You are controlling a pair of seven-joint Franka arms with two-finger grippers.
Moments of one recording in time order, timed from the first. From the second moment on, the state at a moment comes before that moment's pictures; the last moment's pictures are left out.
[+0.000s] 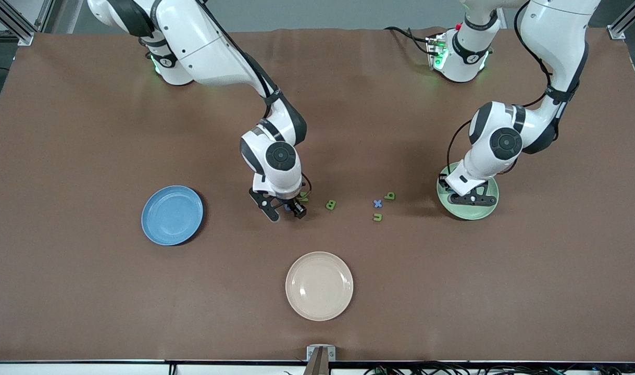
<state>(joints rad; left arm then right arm) -0.02 0.32 -0.19 -2.30 0.14 2.55 -0.22 0.74 0.79 -0.07 -1.59 -0.02 2.38 1.57</state>
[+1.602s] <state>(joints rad) -0.16 0.46 -0.31 -2.07 0.15 2.49 -0.49 0.35 0.50 -0.09 -1.72 -0.02 2.06 0.97</state>
